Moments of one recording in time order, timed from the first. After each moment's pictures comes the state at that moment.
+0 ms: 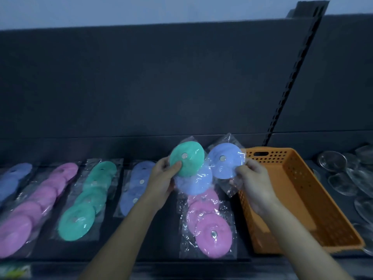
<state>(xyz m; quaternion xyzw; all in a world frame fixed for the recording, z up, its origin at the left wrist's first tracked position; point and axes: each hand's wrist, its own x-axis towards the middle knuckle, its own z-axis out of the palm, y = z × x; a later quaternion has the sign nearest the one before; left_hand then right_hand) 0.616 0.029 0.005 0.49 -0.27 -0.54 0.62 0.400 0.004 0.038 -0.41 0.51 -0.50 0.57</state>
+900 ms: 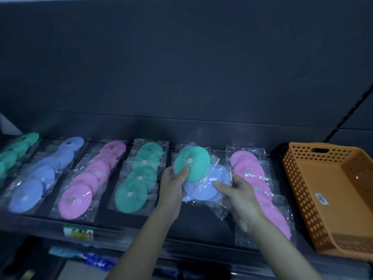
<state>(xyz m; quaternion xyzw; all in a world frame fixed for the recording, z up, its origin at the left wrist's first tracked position) 0.706 0.108 -0.026 0.55 -0.17 -0.48 0.66 0.550 0.080 -0.007 -0.37 0.44 -0.39 0.72</state>
